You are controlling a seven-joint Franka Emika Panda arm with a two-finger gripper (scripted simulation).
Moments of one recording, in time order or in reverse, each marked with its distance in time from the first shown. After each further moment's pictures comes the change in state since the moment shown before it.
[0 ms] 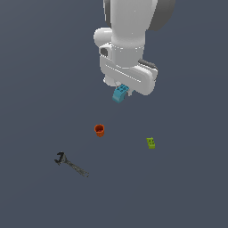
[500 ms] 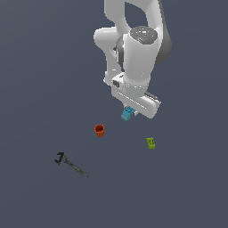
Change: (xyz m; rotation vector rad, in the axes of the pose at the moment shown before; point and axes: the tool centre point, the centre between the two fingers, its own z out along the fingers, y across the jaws) arm -0.018 -0.032 0.104 0.001 0.001 0.000
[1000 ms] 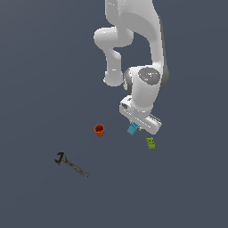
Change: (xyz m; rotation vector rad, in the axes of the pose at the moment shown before) arm -0.017 -0.034 0.106 -0.001 0.001 0.000
